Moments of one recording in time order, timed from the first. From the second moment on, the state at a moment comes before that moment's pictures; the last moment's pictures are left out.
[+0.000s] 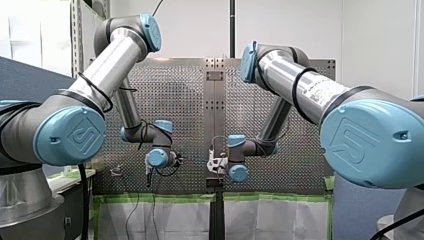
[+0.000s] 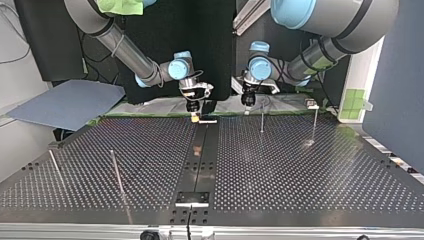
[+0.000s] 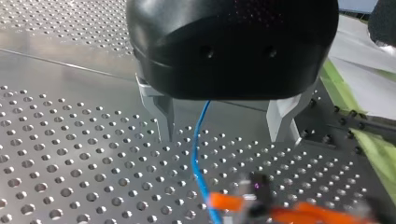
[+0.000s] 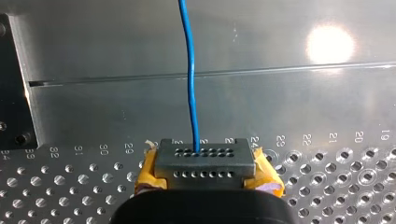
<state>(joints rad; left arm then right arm) -0.26 -2.31 -1.90 -2.27 -1.67 -1.67 2.23 -0.49 1.34 -0.87 1.66 1.63</state>
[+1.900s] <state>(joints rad) -0.29 -2.31 -1.79 -2.42 -1.78 -1.57 2.23 -0.49 1.34 -0.87 1.65 1.63</state>
